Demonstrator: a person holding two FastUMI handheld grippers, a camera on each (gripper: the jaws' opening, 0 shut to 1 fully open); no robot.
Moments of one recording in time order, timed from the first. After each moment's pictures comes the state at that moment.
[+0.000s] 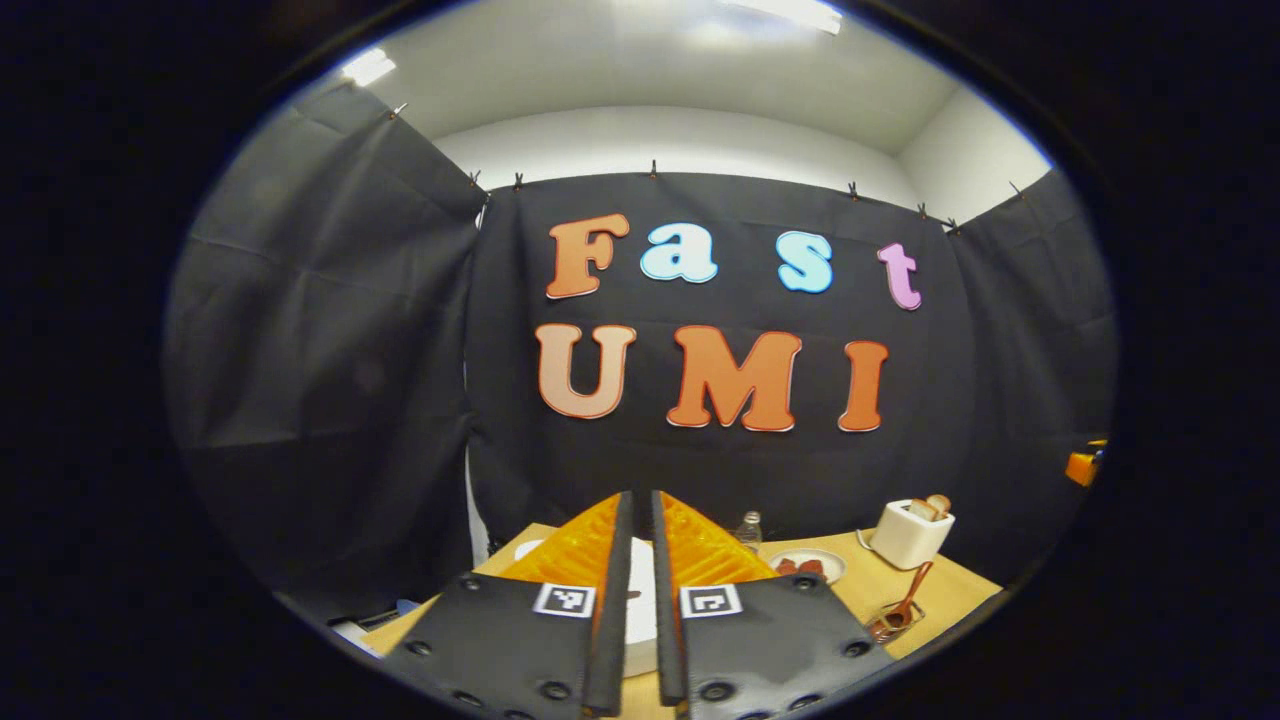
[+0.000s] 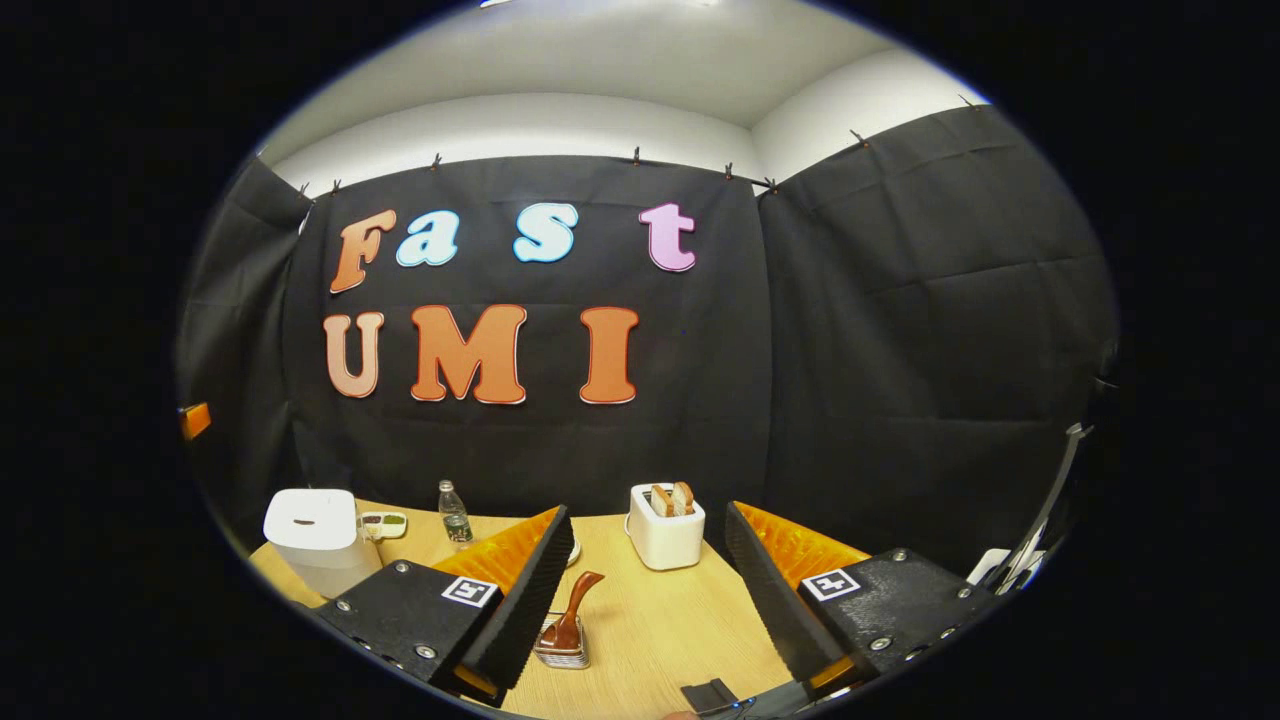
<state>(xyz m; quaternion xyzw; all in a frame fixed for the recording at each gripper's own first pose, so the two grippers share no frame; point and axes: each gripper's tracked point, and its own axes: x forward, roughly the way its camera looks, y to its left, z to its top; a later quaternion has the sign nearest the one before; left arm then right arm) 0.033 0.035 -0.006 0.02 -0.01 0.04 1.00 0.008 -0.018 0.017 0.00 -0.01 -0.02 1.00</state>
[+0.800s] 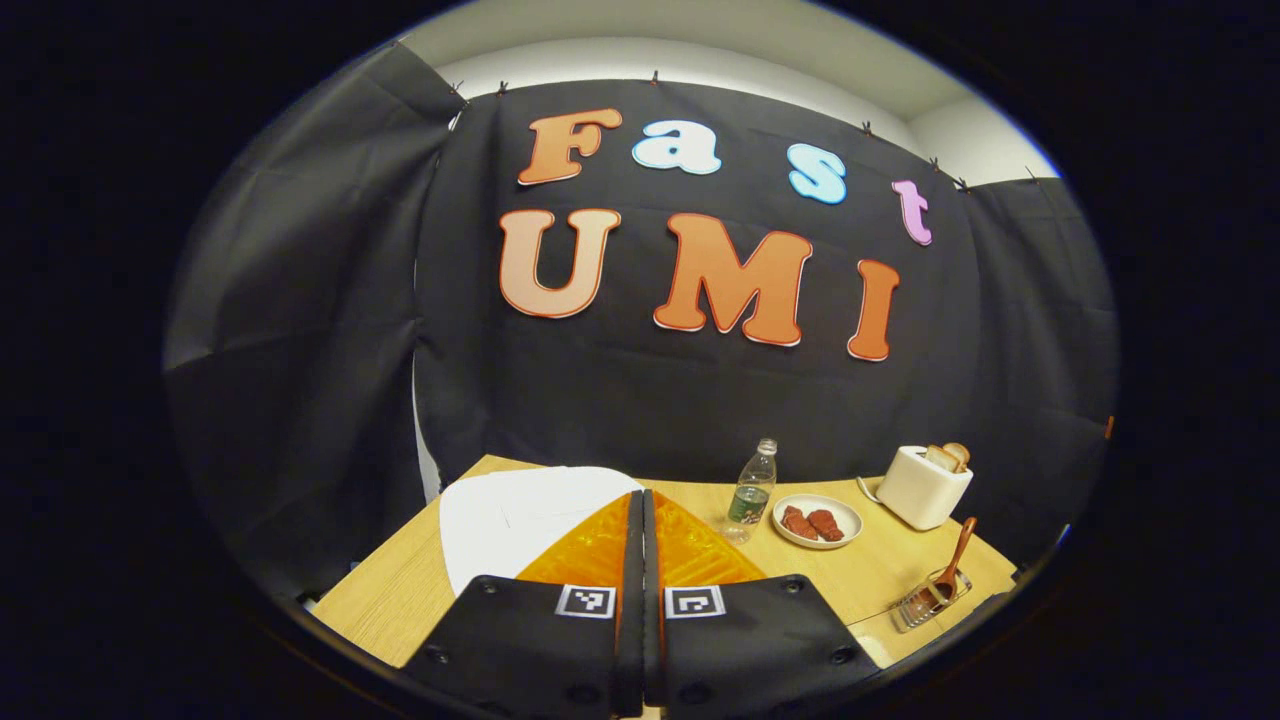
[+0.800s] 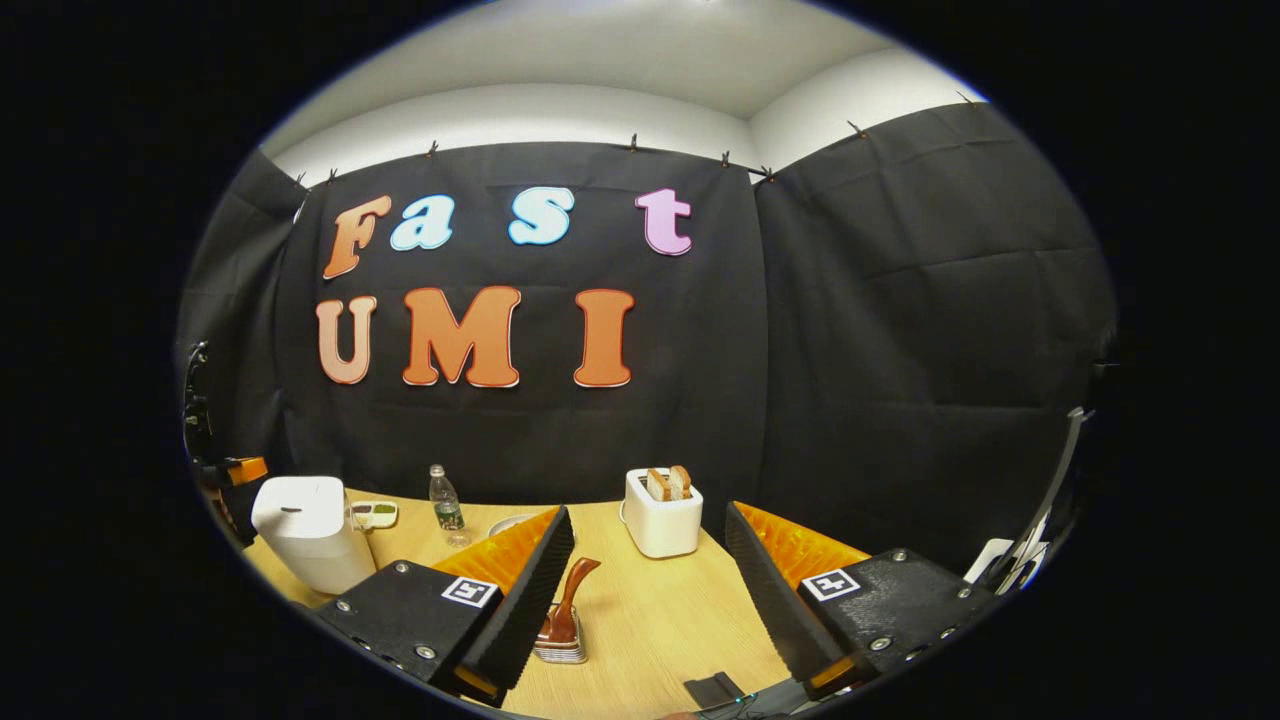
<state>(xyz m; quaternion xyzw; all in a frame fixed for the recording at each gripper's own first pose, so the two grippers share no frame) 0.159 0.040 -0.150 -0.01 0.11 -0.03 0.99 0.019 -0.013 -0.023 -0.02 0.01 -0.04 1.00</state>
